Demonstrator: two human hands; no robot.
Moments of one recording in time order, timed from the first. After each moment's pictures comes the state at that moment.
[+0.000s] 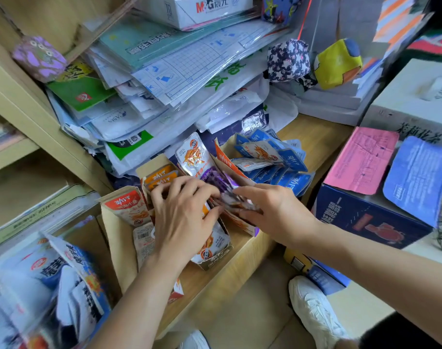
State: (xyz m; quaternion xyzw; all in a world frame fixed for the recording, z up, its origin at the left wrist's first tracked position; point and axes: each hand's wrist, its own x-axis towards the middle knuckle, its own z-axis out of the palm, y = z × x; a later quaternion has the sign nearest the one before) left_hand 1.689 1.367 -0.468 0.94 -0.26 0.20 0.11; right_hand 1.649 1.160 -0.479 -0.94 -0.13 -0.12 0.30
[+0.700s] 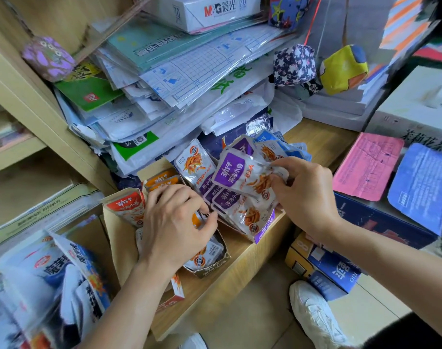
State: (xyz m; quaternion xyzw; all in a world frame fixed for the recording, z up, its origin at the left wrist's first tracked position) left_hand 1.687 1.390 -0.466 0.92 -0.28 0.23 0.12; right_hand 1.655 1.143 -0.468 -0.85 0.10 -0.23 0.47
